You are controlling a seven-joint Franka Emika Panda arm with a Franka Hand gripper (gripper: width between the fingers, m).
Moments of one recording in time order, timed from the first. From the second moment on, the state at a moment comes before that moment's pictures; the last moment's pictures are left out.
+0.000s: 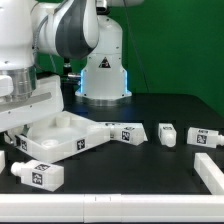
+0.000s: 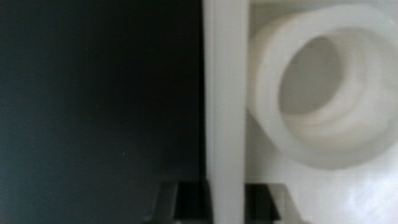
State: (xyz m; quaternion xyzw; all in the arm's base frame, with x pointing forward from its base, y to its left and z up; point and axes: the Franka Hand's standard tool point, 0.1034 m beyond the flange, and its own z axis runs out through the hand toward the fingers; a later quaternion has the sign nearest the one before) arm 0.427 -0.203 0.013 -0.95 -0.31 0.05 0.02
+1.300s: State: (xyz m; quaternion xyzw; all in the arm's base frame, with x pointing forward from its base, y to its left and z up) arm 0.593 -0.041 0.048 -1.00 0.01 0.04 0.00
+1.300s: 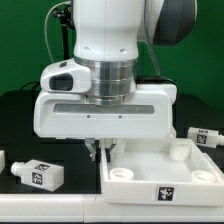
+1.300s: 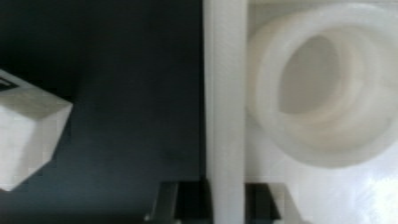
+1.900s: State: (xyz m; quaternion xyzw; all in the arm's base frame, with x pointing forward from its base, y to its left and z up) arm 0.544 -0.044 0.039 -1.00 0.00 0.05 0.00
